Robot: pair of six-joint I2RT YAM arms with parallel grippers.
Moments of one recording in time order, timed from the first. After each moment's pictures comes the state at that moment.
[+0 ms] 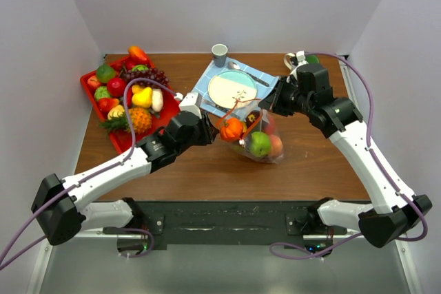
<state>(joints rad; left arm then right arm) -0.82 1.18 0.85 -0.17 -0.24 -0.71 0.45 1.21 1.39 -0.76 -0.12 0.68</state>
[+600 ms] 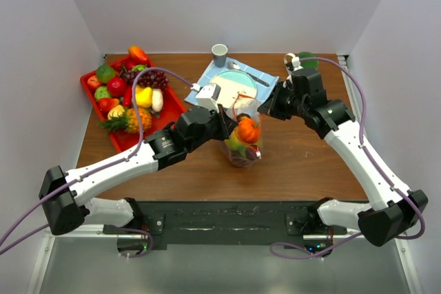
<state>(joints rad) -0.96 1.26 1.04 -0.10 -0.24 -0.69 0.45 1.22 1.31 -0.71 -0.12 0.67</state>
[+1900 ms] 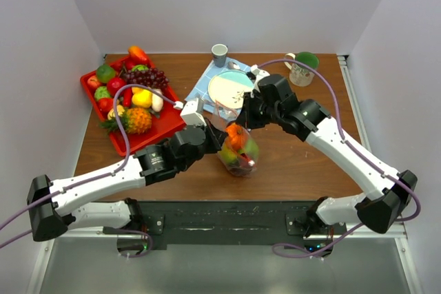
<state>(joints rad) -1.08 1.11 0.92 -0.19 -0.50 -0.91 0.71 1.32 1.38 -0.73 -0.05 0.51</state>
